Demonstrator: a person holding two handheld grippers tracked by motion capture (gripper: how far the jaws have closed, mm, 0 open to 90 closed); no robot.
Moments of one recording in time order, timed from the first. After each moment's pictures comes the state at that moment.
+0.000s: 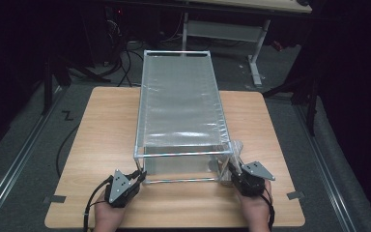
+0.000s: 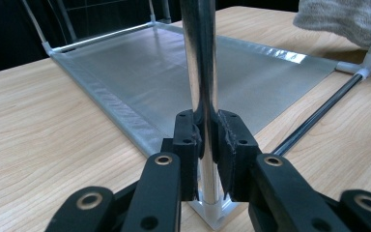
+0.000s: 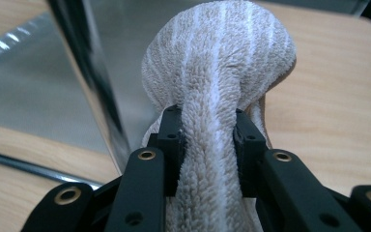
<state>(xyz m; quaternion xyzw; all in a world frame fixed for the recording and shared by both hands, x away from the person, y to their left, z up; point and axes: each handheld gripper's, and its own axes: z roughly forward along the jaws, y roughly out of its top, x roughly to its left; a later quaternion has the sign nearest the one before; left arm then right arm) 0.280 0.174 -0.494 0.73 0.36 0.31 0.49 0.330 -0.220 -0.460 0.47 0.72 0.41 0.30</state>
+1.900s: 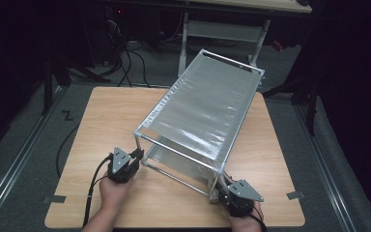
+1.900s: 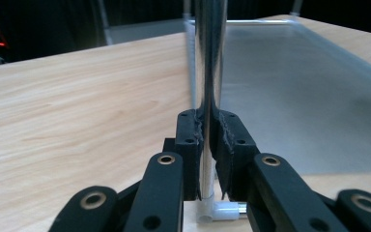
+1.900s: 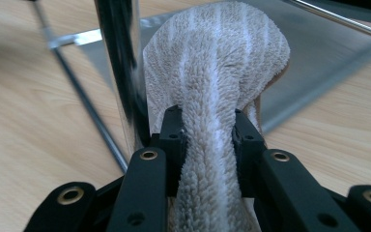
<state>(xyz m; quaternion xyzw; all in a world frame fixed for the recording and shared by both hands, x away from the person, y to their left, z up) 0.351 0.186 -0.490 0.69 0.43 0.32 0.48 0.278 -0.183 -0.466 0.41 0.76 0.43 0.28</state>
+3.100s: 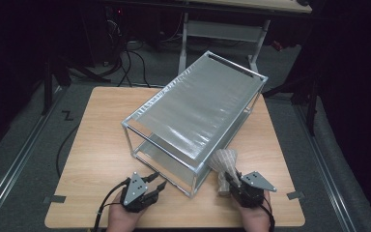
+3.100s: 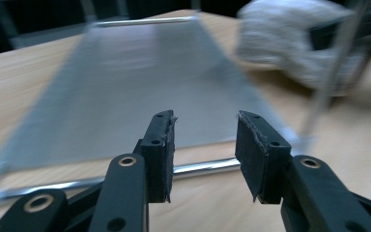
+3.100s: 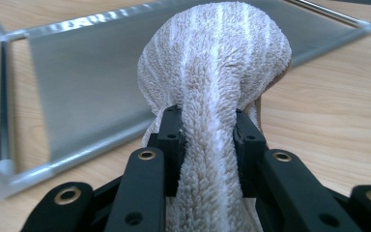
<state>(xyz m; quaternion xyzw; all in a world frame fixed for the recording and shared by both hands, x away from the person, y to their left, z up) 0.271 0.118 -0.480 0.76 0.31 0.23 0.53 0.305 -0.224 -0.471 0.46 0.73 0.43 0.27</state>
